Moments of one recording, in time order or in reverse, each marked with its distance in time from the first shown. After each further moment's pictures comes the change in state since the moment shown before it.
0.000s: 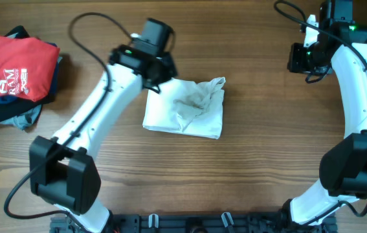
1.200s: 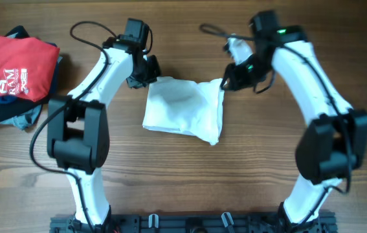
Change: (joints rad) left arm 0.165 0.307 0.055 0.030 0.142 0.178; right arm 0.329 0.152 -0.048 -0.034 -0.388 -0.194
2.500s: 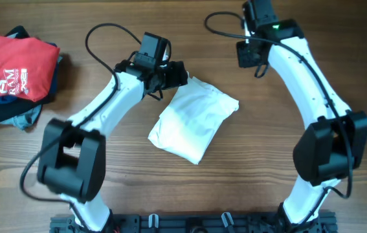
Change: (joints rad) left arm -0.121 -0.209 -0.265 0.359 0.095 0.011; right arm -0.001 -0.038 0.106 0.170 0.645 0.263
